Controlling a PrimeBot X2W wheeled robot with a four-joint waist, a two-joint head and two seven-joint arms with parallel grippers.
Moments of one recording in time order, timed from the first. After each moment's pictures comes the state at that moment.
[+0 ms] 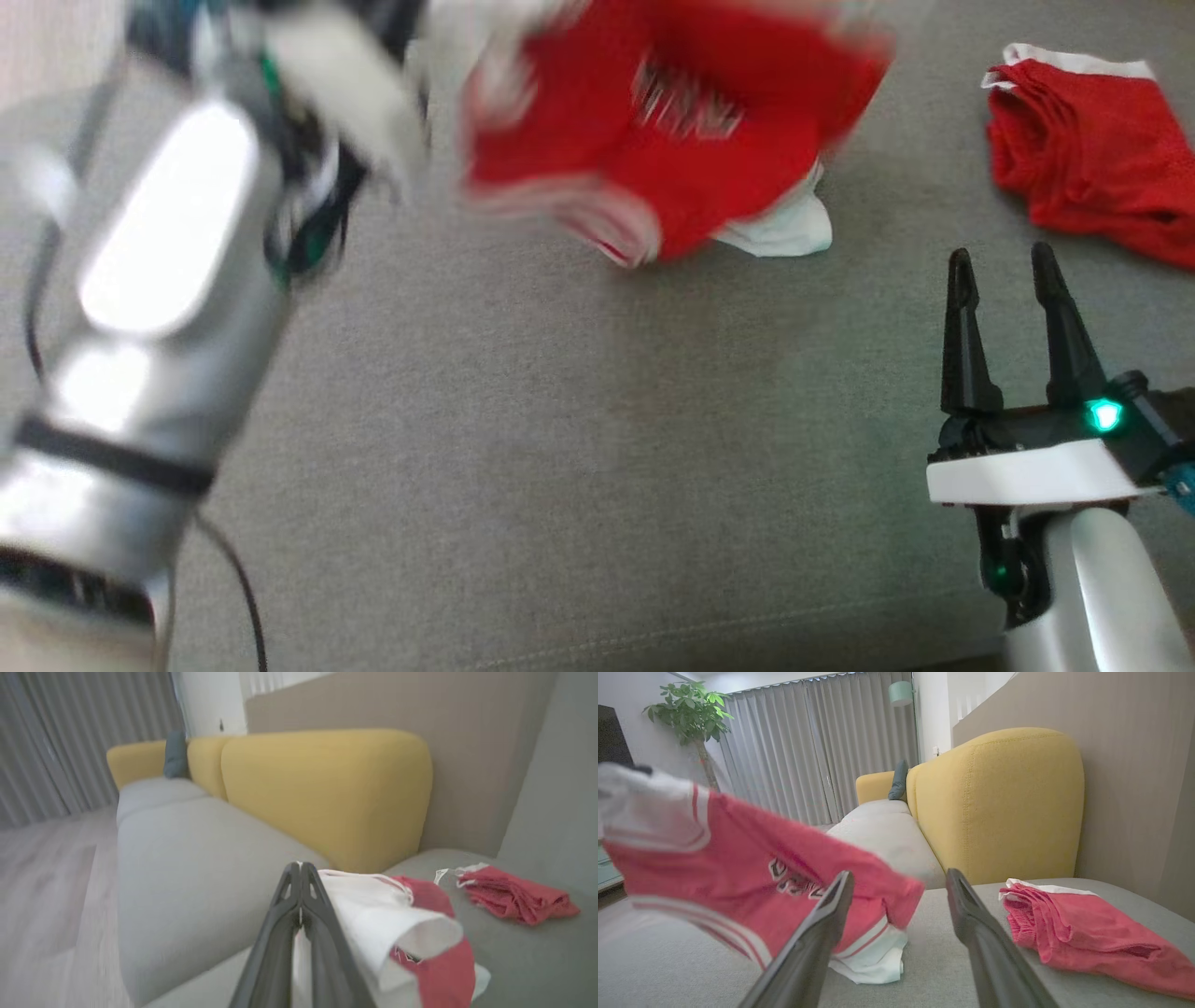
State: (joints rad) left arm -1.02 0.27 -0.68 0.56 -0.56 -0.10 -0.06; right arm -0.13 -0.05 0.02 0.07 0.18 0.12 -0.24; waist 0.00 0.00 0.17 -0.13
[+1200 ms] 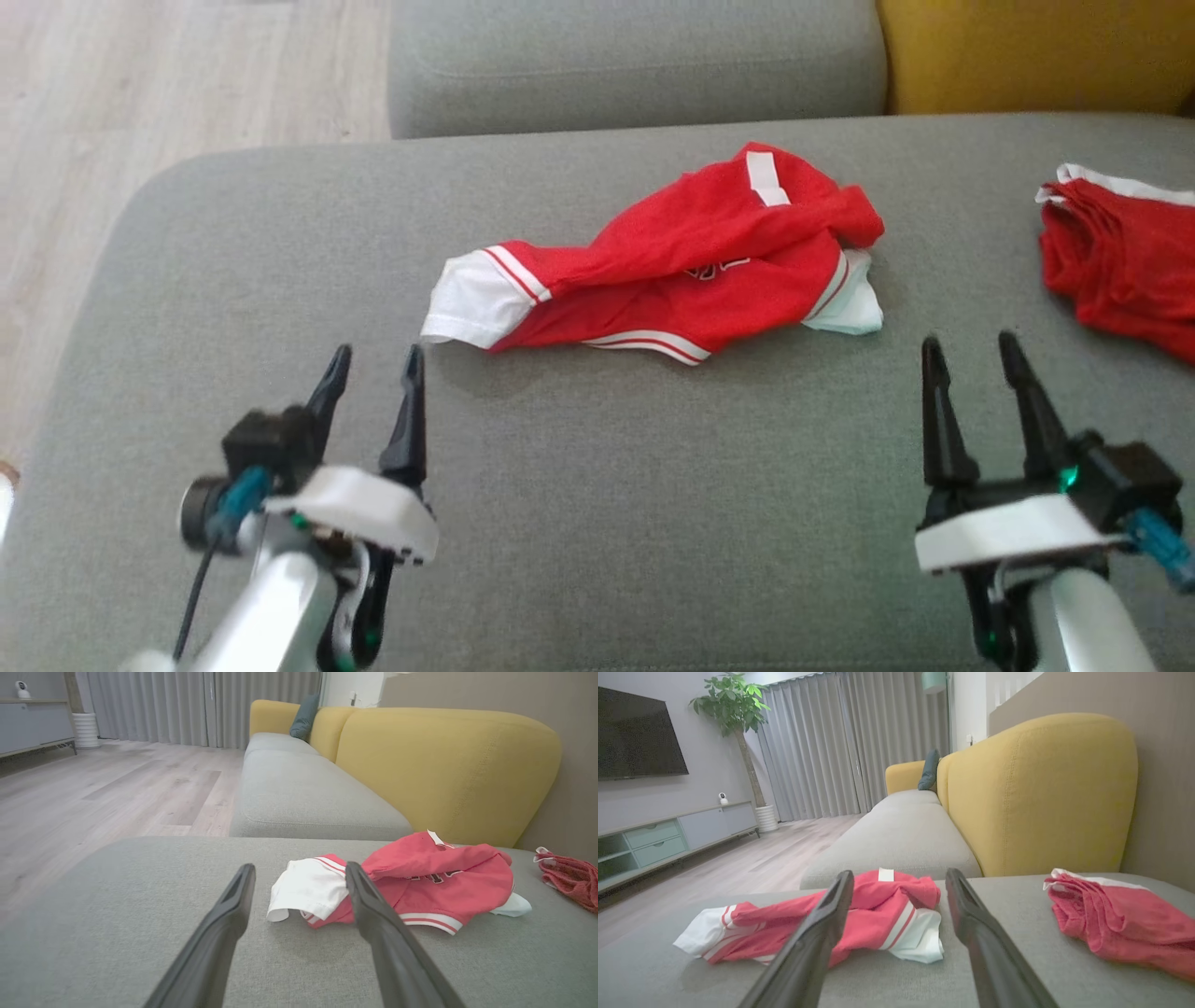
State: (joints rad) left arm -0.21 0.24 -0.49 0.26 -0.48 0.19 -0.25; right arm -0.05 -0.05 0.02 0.16 0.16 0.12 -0.22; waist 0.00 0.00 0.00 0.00
